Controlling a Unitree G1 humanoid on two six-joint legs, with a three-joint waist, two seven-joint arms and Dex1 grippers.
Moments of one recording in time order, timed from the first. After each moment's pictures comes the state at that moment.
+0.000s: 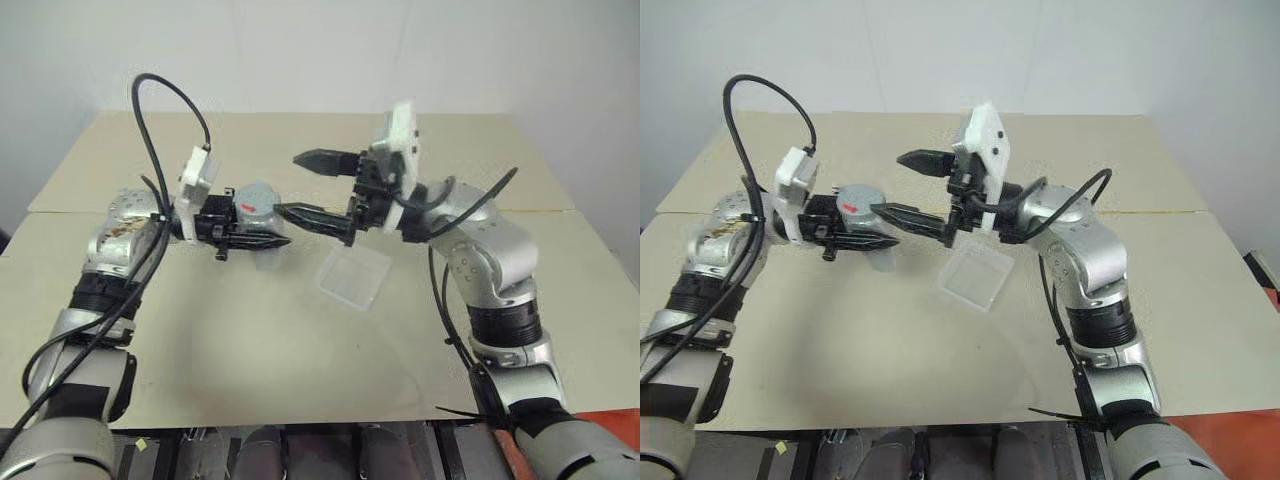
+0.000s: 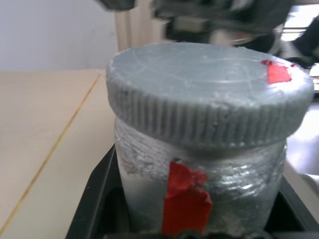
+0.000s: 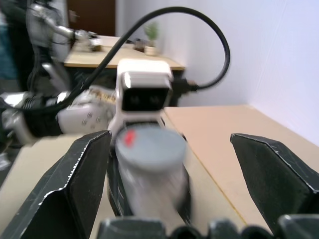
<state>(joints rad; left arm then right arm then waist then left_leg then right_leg) -0.87 0.67 -0.18 0.48 -0.64 0.15 -1.48 -0.85 -0.27 0.13 -0.23 0.48 0.63 0.78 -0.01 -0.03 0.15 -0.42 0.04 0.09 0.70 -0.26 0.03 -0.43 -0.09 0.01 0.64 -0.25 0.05</state>
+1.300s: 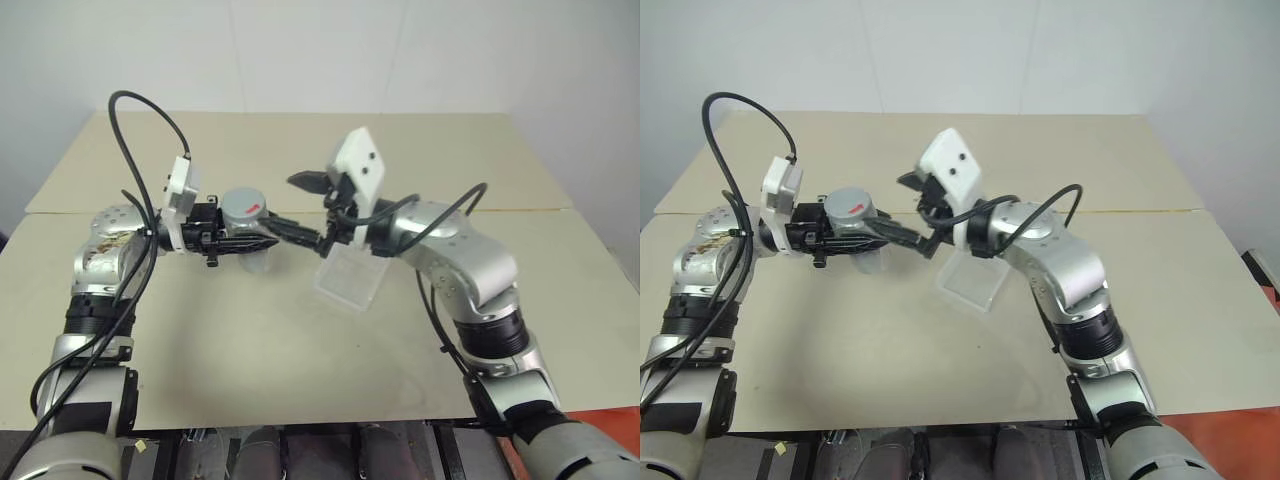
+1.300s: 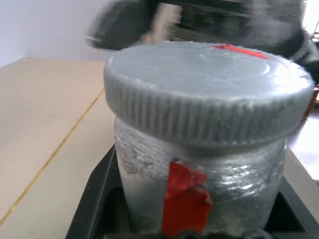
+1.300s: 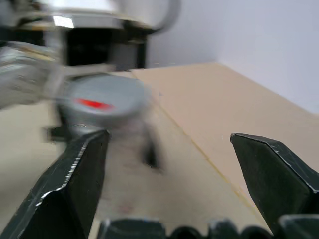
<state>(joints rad) -0.73 0.67 0.02 0.34 -0.55 0.27 -1.53 -0.84 -0.31 0.17 -0.25 0.41 0.73 0.60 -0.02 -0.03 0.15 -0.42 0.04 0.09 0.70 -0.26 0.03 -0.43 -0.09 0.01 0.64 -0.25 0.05</state>
